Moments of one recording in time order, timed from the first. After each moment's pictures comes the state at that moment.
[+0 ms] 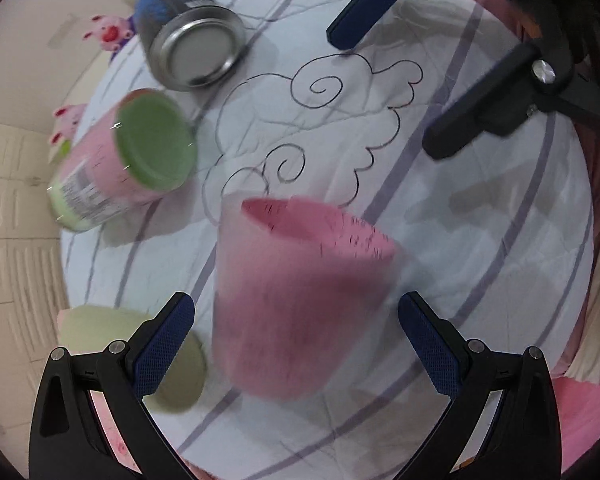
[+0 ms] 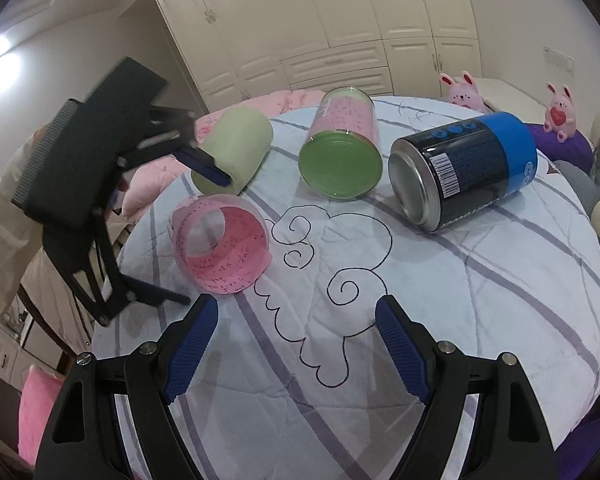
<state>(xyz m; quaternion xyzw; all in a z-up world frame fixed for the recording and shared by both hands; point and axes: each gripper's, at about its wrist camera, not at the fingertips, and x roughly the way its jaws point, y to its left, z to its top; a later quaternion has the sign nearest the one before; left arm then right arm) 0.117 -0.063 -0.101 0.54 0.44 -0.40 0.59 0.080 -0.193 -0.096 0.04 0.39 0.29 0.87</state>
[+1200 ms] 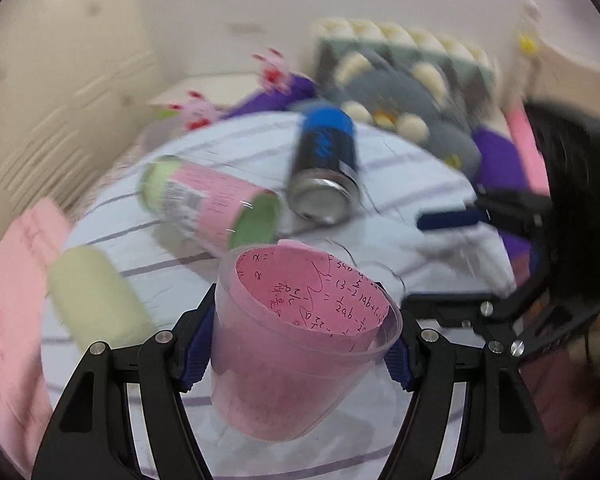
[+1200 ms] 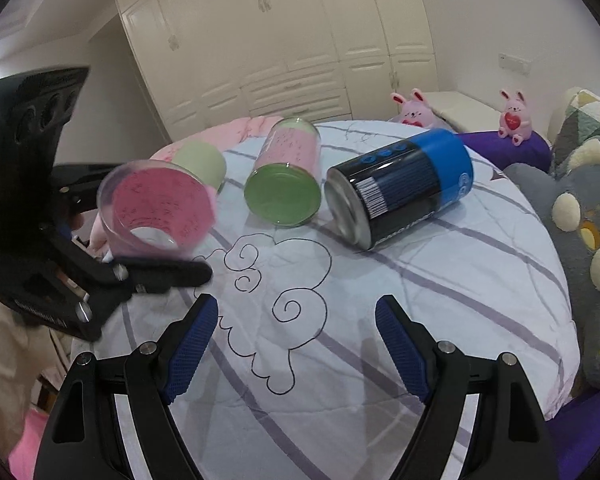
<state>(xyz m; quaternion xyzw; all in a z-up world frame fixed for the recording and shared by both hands) 0.122 -0.053 -0.036 0.18 0.38 -0.30 0.85 0.082 -0.216 -0.087 0.06 0.35 0.21 0.91</state>
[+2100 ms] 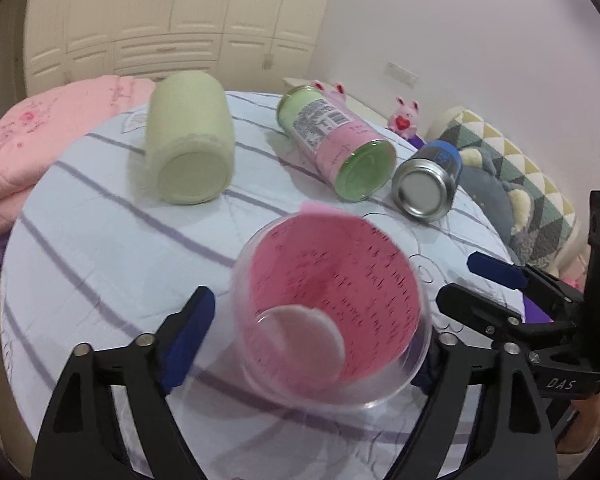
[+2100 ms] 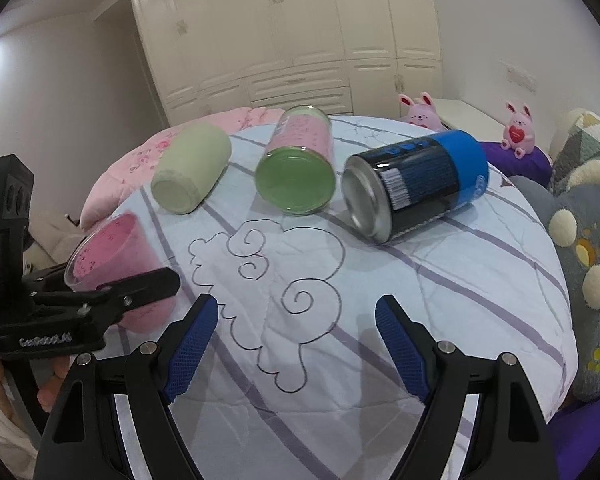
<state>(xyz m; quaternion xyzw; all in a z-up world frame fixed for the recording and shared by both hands) 0.082 0.014 -0.101 -0.07 0.38 -0.12 0.91 0.080 -0.192 -0.095 0.01 0.35 0.21 0.91</state>
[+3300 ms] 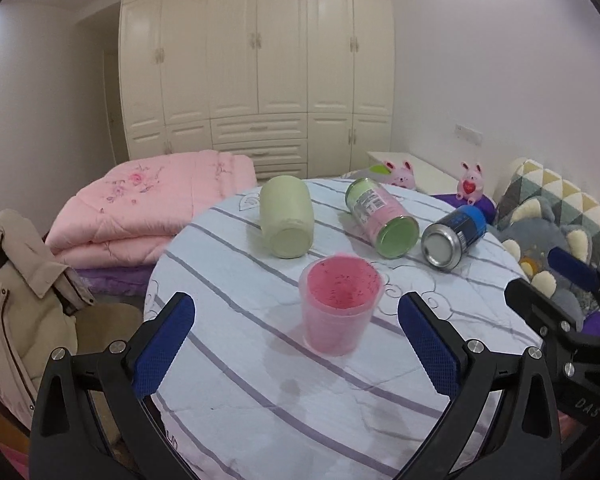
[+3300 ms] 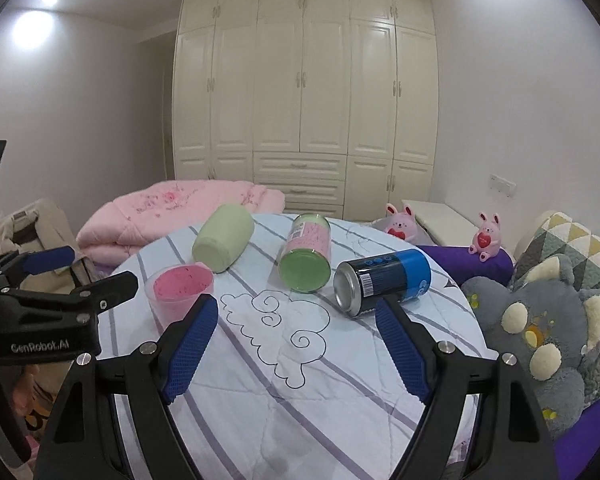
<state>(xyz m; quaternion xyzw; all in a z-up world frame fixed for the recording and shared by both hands) -0.022 -0.008 -0.029 -0.02 0.26 0.06 0.96 -0.010 -0.199 -0.033 -0.05 0.19 0.19 0.96</state>
